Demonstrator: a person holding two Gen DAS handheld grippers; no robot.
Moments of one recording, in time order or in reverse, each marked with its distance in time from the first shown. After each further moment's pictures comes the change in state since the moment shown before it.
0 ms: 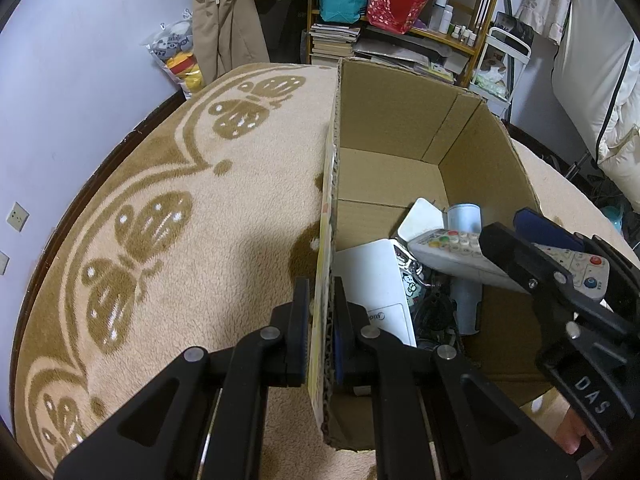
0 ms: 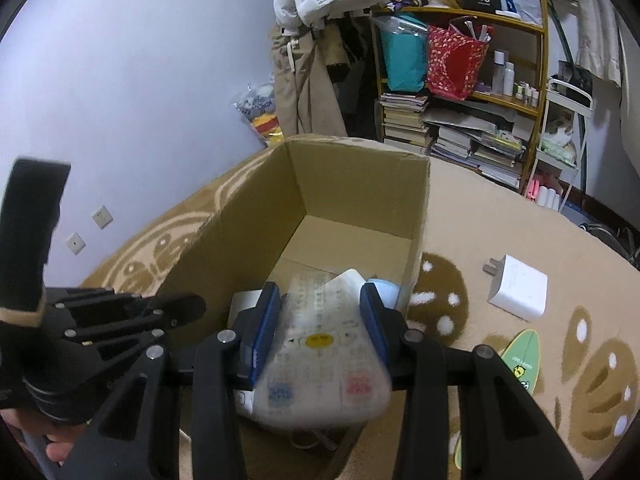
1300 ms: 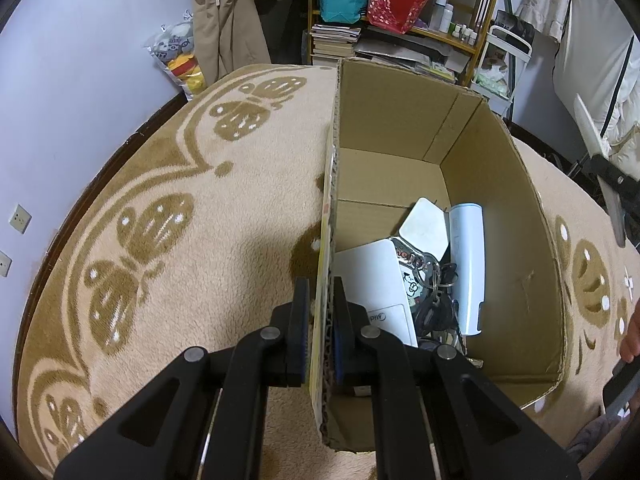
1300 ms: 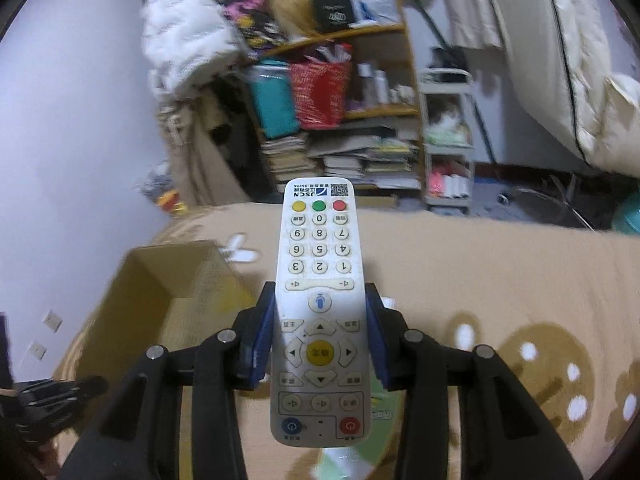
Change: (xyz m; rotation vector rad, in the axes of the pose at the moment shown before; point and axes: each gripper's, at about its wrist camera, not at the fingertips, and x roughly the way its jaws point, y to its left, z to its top) left arm 0.000 0.003 0.002 0.005 0.000 0.006; right arm -0.049 -0.117 0.020 0.292 -0.168 -0.190
